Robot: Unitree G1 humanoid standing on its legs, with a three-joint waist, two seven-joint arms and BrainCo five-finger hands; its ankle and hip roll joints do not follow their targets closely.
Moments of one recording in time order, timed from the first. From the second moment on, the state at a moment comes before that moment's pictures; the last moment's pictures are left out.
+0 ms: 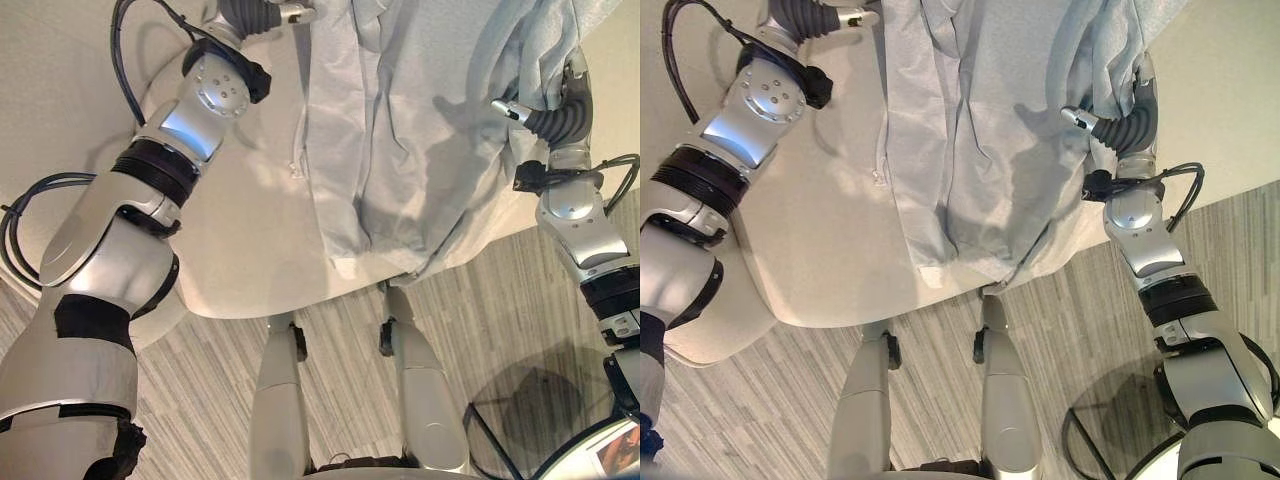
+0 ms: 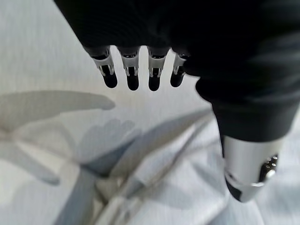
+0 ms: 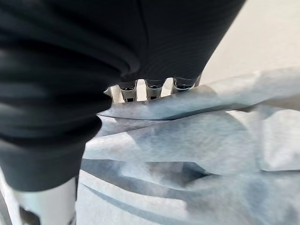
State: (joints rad) left arm -1.47 0.66 -0.83 0.85 -0.28 -0.11 0.40; right arm -0.82 -0.77 0.35 0.42 0.30 -0.23 -0.48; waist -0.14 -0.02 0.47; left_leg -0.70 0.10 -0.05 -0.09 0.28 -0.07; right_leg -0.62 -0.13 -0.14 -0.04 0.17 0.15
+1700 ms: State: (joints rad) left arm -1.38 0.70 -0.60 0.58 -0.38 -0.16 0.49; right arm -0.88 -0.77 0.34 0.38 0.31 -0.25 -0.48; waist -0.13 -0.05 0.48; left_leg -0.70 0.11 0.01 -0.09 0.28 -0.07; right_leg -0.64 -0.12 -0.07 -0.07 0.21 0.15
